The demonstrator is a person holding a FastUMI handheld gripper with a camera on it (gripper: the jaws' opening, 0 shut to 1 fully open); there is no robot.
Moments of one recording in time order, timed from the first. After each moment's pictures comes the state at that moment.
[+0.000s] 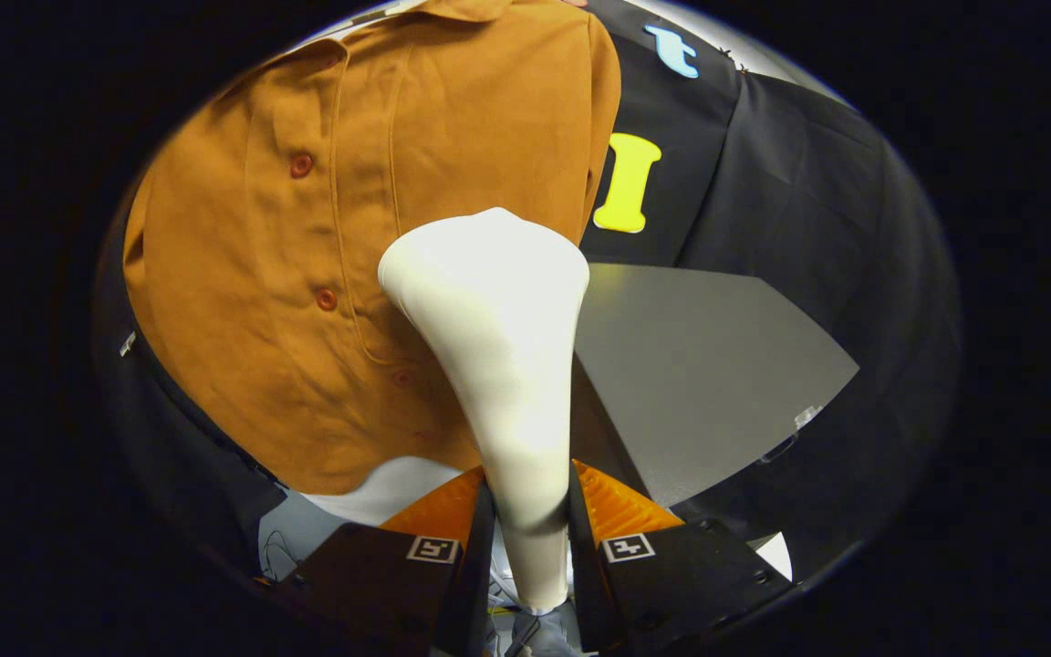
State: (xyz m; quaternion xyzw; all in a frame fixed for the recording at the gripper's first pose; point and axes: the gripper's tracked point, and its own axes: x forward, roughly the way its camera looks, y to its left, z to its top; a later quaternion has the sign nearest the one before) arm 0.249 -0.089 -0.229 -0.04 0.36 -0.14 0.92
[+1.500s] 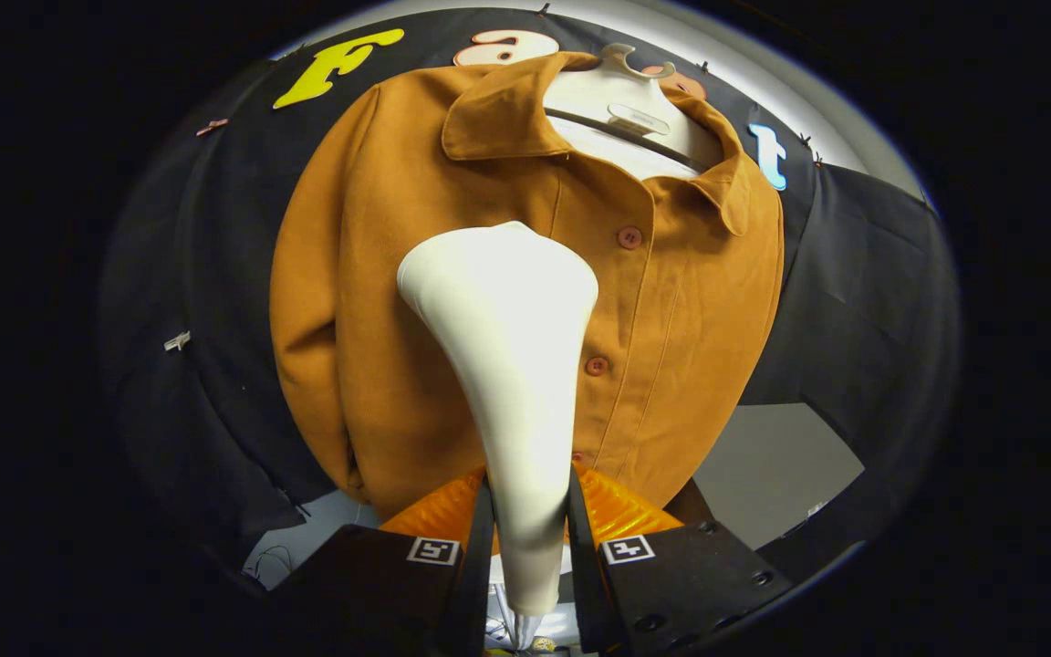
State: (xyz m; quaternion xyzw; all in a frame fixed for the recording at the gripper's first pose) arm 0.299 0.083 -0.157 -0.10 0.27 -0.05 0.96
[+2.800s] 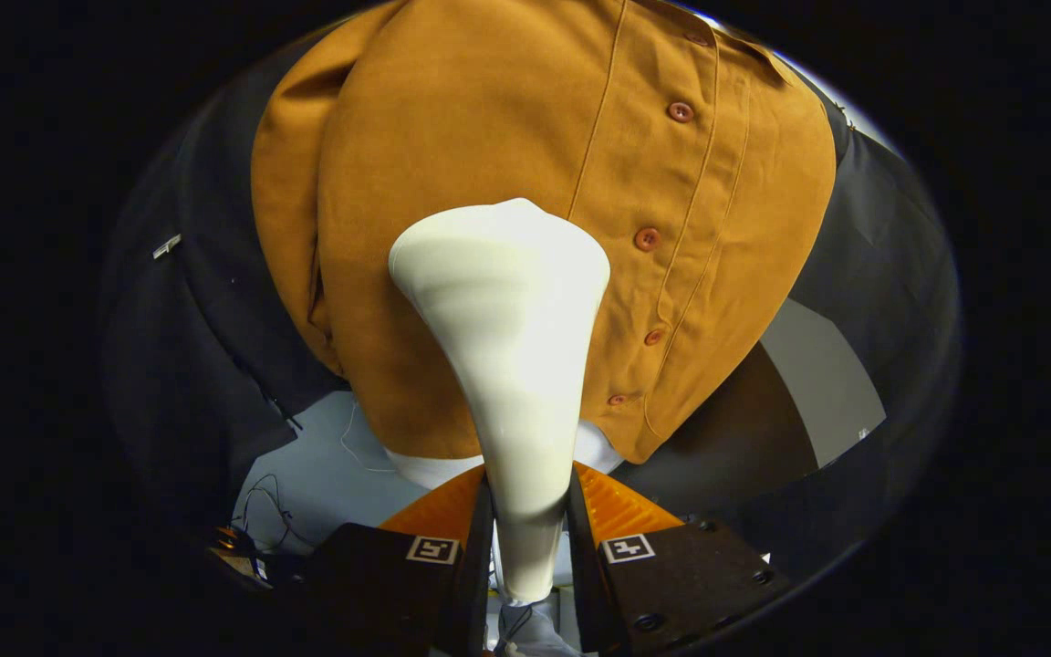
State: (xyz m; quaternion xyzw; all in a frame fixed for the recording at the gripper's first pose) arm 0.228 0.070 -0.319 -0.12 0.44 -0.05 0.89
